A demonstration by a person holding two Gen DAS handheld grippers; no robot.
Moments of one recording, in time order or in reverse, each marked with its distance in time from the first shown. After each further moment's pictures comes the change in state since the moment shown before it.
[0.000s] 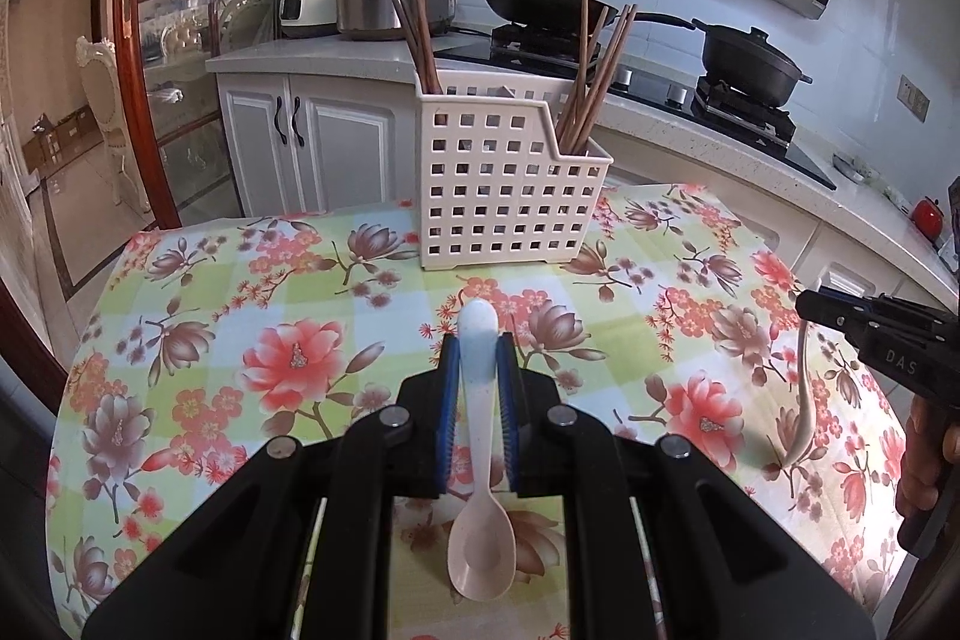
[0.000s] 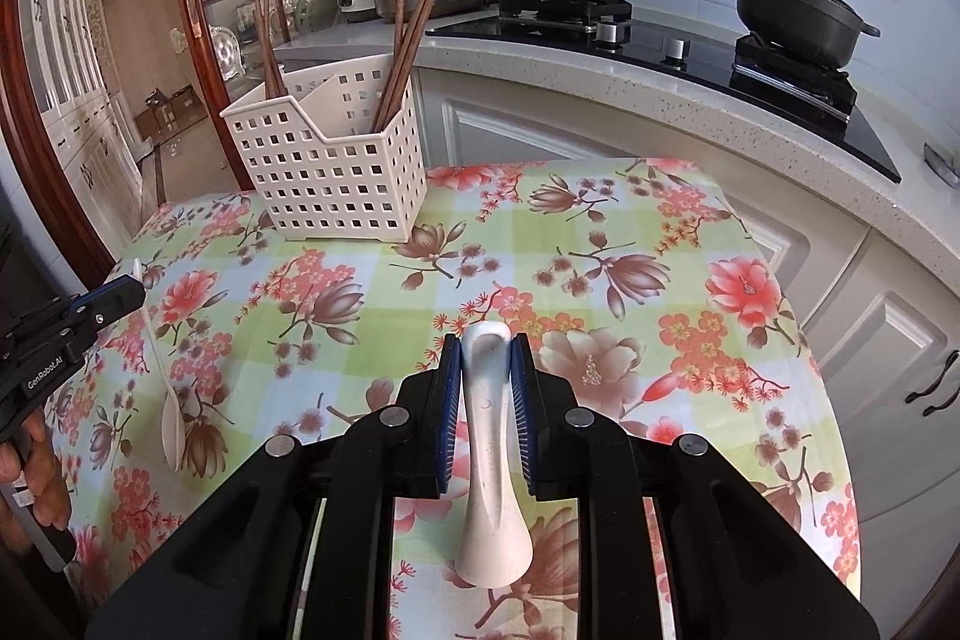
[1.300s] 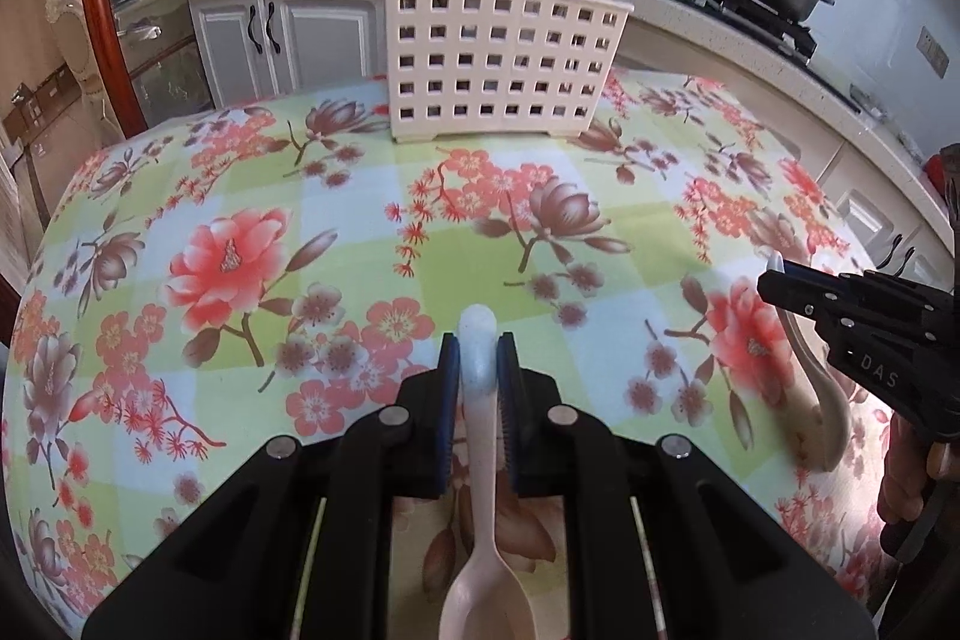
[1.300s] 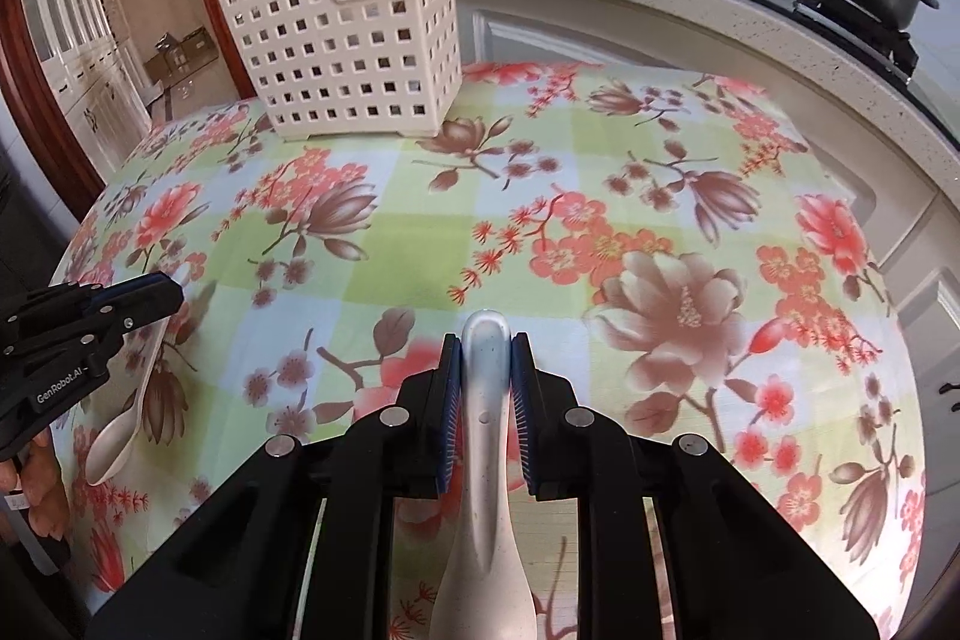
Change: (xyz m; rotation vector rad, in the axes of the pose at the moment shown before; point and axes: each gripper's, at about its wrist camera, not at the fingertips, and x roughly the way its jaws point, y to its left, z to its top) left arm 0.065 -0.006 -0.032 0.004 0.216 -0.018; right arm 0.066 0.023 -0.029 -0.043 0.149 0.028
